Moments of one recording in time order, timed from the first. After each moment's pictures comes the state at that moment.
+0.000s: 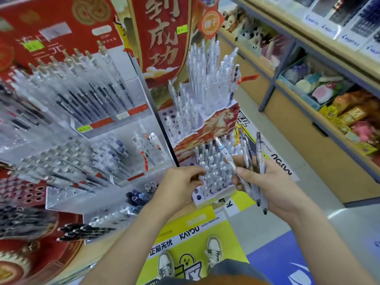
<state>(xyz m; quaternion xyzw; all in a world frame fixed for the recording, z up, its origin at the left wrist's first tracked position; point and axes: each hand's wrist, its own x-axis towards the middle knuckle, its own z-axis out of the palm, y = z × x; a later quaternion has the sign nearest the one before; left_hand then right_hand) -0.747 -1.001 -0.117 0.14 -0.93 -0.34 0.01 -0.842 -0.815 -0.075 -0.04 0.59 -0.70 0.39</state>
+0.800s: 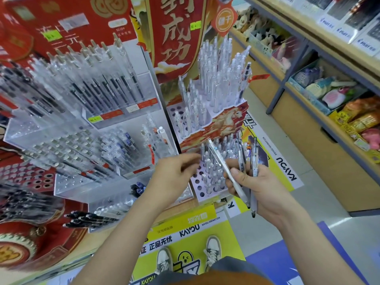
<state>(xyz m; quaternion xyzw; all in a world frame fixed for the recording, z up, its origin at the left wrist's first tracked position) -0.737 -1.010 -0.086 0.25 -0.86 -0.44 0.03 -0.831 -0.829 -0.087 -0.03 0.54 -0.72 0.44</state>
